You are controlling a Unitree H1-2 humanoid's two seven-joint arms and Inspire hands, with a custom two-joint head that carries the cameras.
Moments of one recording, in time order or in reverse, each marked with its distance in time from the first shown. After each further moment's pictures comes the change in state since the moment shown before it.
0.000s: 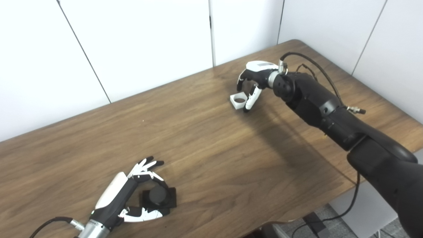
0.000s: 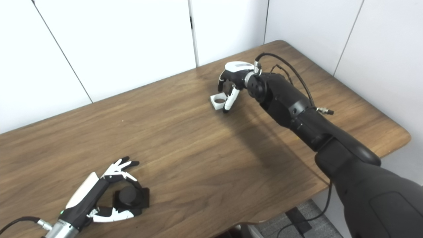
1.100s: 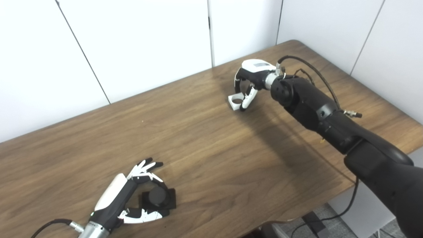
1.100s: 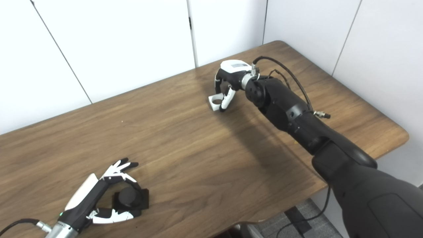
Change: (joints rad) left arm 0.007 0.002 0.003 -0.013 0.004 0.020 0.000; right arm 0.013 0.024 0.000 0.017 -0.011 -0.054 -0.112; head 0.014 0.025
